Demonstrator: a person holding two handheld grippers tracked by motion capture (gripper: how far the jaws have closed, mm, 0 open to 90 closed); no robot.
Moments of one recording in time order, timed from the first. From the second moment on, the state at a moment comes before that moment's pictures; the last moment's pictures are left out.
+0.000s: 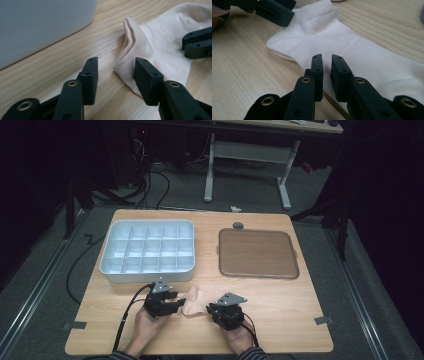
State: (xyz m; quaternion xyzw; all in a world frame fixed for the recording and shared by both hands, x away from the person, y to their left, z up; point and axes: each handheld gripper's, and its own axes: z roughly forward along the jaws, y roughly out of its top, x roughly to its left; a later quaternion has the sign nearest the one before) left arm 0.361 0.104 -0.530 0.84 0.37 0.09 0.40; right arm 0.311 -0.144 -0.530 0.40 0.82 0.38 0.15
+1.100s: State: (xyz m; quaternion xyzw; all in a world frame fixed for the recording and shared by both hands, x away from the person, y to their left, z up) left arm 0.369 0.113 -0.521 0.82 0.37 0.01 0.44; right arm 0.313 -0.140 -0.528 0.39 0.83 0.36 0.16
